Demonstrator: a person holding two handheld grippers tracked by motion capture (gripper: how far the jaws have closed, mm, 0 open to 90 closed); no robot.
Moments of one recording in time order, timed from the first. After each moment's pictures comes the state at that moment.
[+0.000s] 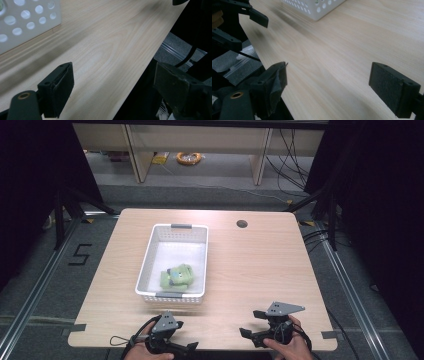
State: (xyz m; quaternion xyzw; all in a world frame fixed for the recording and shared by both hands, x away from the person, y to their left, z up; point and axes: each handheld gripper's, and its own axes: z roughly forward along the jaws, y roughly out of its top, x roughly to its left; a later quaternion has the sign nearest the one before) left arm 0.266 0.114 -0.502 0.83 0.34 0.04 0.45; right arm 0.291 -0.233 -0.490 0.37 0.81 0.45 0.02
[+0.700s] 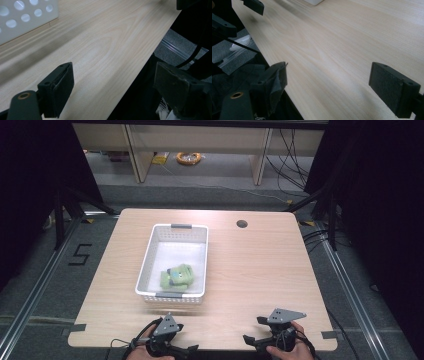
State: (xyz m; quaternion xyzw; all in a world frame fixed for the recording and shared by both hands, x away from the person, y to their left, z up) left arm 0.261 0.111 -0.508 0.83 0.35 0.04 0.44; right arm 0.281 -0.242 -0.499 0.35 0.83 0.42 0.03
